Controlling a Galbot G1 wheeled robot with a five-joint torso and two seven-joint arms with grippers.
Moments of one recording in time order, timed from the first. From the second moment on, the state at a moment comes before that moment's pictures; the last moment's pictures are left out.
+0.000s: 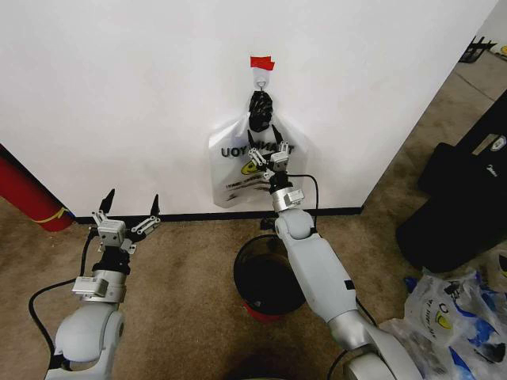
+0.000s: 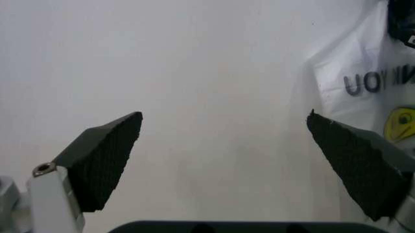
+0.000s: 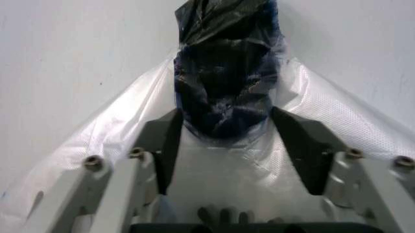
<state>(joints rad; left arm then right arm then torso) 1.38 -1.32 -0.73 -2.04 -0.13 -0.22 0.09 -0.53 1.61 0.22 1.11 0.09 0.62 -0.09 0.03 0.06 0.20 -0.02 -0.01</state>
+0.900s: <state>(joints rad) 1.38 -1.32 -0.71 -2.03 -0.11 -0.23 0.09 -0.57 1.61 0.21 1.18 0.12 0.62 -0.10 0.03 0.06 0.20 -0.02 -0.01</state>
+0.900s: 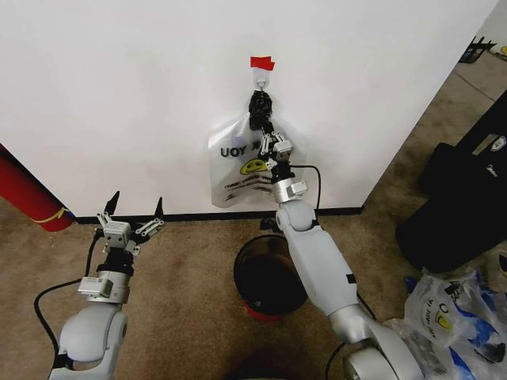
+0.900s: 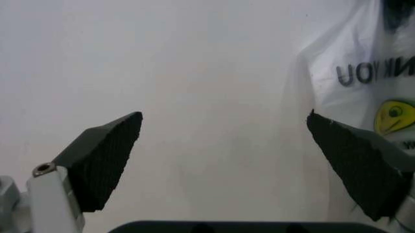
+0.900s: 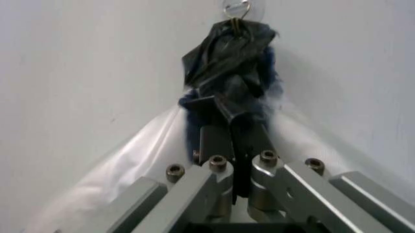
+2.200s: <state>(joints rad) 1.37 -1.34 -0.69 -2.03 -0.14 -0.25 0.09 -1.12 1.42 0.27 1.61 0.18 0.61 -0.22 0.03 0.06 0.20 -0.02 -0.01</state>
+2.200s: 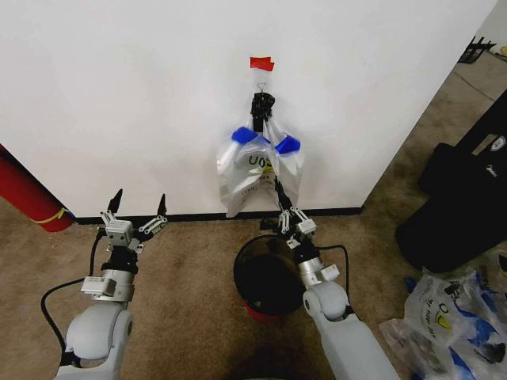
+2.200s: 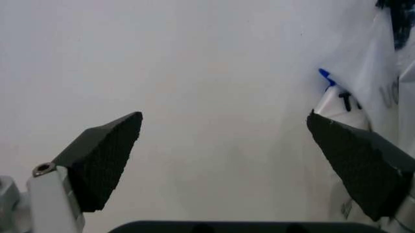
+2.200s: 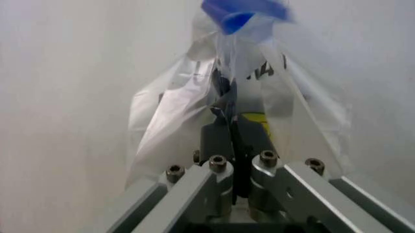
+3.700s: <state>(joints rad) 1.39 -1.35 -0.70 -2.05 -0.14 -0.26 0.09 -1.32 1.15 0.53 1.55 0.52 0.55 -1.12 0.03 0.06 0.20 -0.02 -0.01</state>
